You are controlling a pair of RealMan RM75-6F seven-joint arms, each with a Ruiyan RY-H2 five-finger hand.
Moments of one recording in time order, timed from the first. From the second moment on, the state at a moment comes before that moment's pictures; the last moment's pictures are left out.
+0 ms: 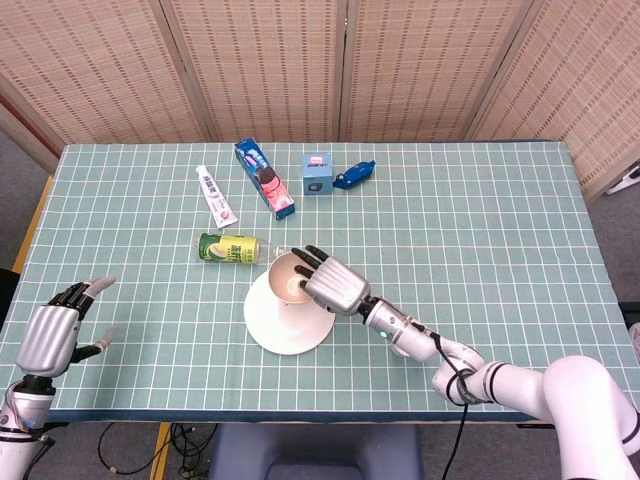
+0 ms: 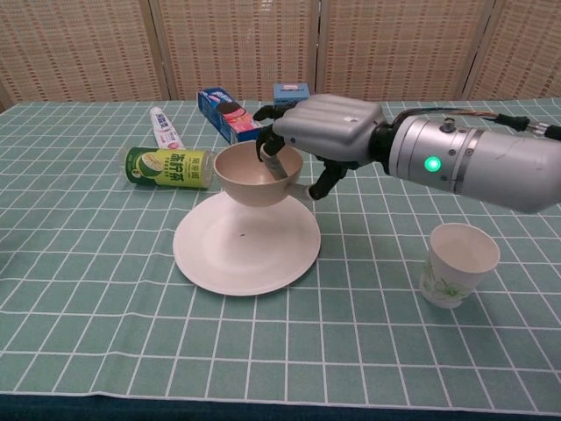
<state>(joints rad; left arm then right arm) -0.25 -1.17 -0.07 -1.58 1.53 1.46 -0.04 0.97 -1.67 0.13 -1.15 -1.61 0.88 -0.13</state>
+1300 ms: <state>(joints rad) -0.24 -1.18 -0.08 -1.57 1.53 1.46 -0.05 0.91 -1.48 0.10 -1.48 -1.54 0.93 -0.32</state>
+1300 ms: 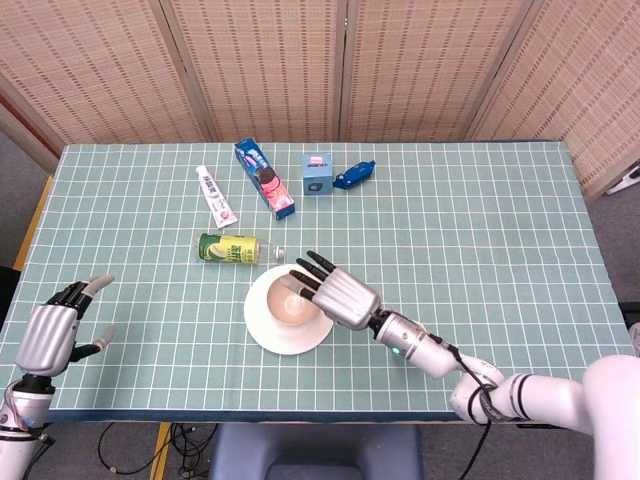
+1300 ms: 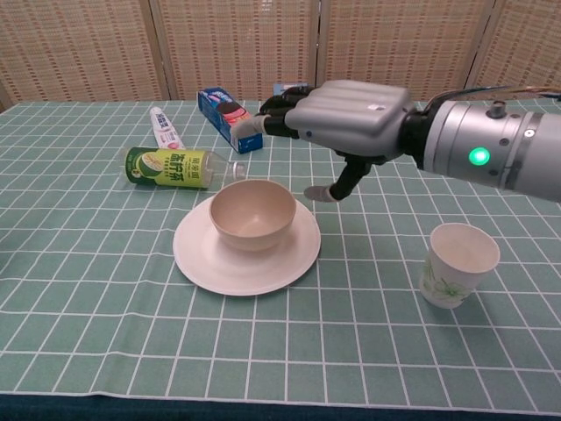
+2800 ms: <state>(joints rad) -0.28 -1.19 -0.07 -1.61 1.55 1.40 0.00 0.61 -1.26 -0.09 -1.61 -1.56 0.93 -0.29</state>
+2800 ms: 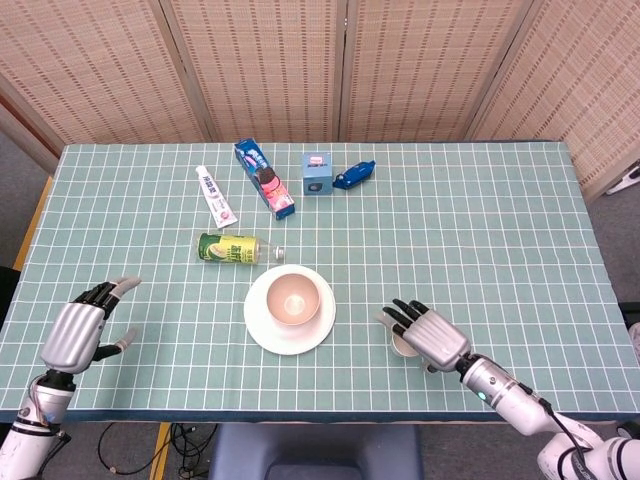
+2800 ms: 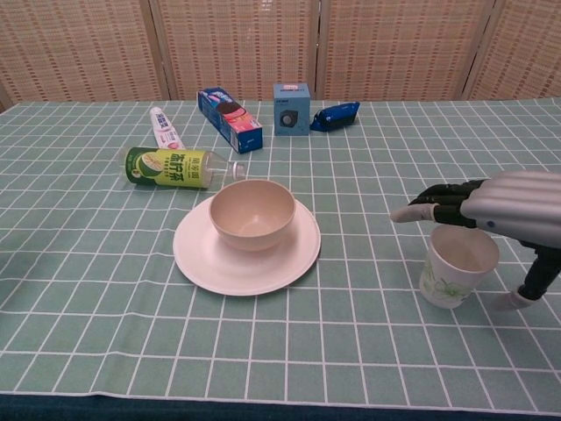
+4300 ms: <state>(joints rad) -0.28 -1.15 -0.07 -1.63 1.56 1.41 0.01 0.89 -1.36 0.20 -1.68 -1.32 0.74 -0.30</state>
